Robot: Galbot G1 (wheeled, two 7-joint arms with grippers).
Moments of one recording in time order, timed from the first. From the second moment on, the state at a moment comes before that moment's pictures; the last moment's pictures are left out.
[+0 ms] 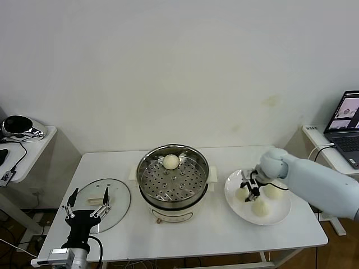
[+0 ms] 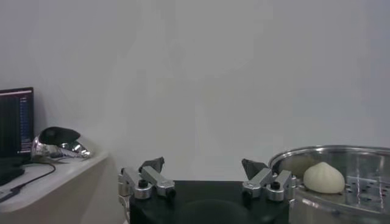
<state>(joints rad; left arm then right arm) 1.69 -1.28 -0.61 -2.24 -0.18 0.05 -0.20 0.13 0.69 -0.98 1.36 -0.01 -0.28 -1.02</state>
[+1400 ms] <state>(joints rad) 1.67 -1.28 -0.64 -2.23 -0.20 0.04 -0.20 0.54 1.35 -1.27 1.29 0.57 -0.64 -0.76</state>
